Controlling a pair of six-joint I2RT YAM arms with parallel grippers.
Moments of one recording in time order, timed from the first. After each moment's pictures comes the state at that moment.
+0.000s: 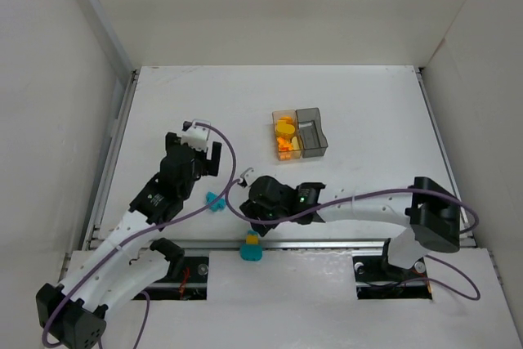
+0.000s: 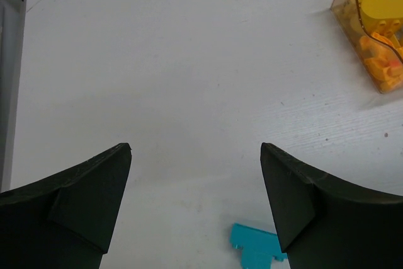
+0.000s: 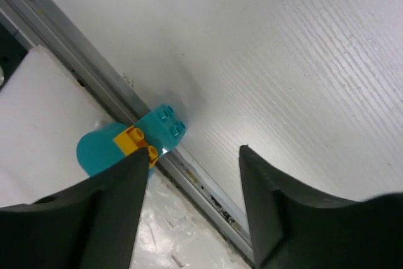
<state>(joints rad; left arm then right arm) -0.54 0.74 0.63 -0.27 -0.38 0.00 1.24 1.60 1.05 -0.39 0.11 0.41</state>
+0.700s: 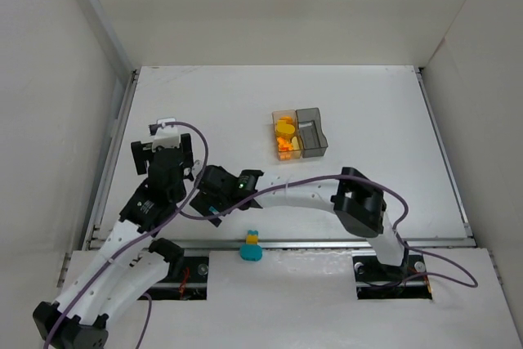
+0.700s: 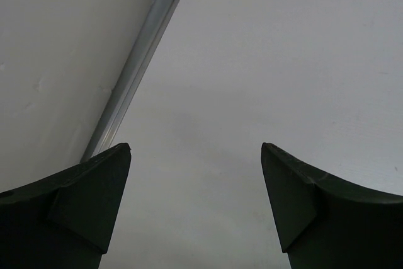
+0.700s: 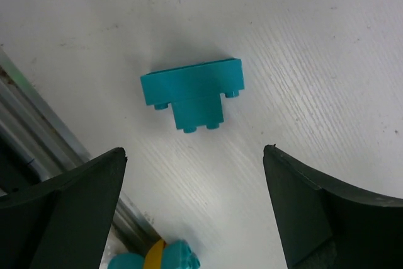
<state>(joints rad) -0.49 0.66 0.64 -0.31 -0.85 -0.04 1.26 2.08 1.67 -0.54 0.19 0.22</state>
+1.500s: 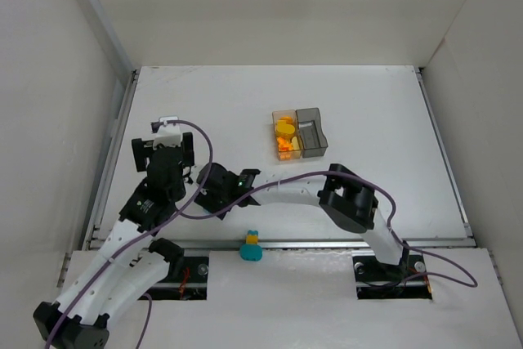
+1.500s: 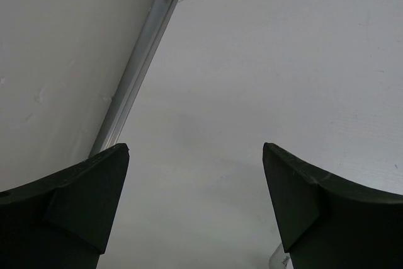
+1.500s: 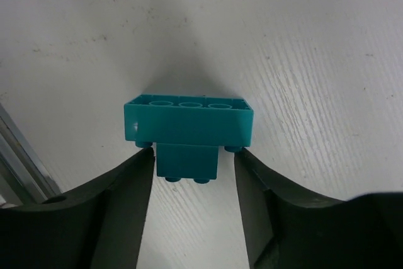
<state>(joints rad) -0.49 0.65 0.66 -0.29 -0.80 0.00 1.21 2.17 1.65 -0.40 0.07 0.07</state>
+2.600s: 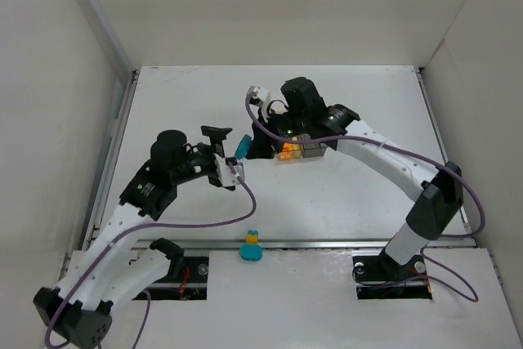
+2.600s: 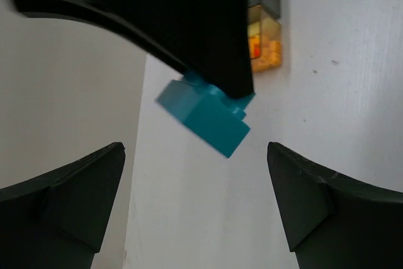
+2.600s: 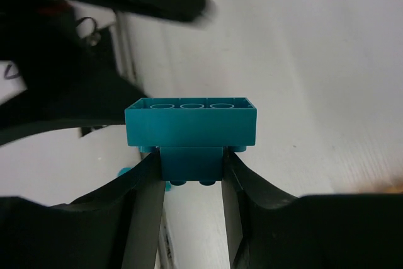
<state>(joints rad) -0.48 0.75 0.82 -0.39 0.46 1.01 0.76 1.67 1.56 -0.51 -0.61 -0.02</state>
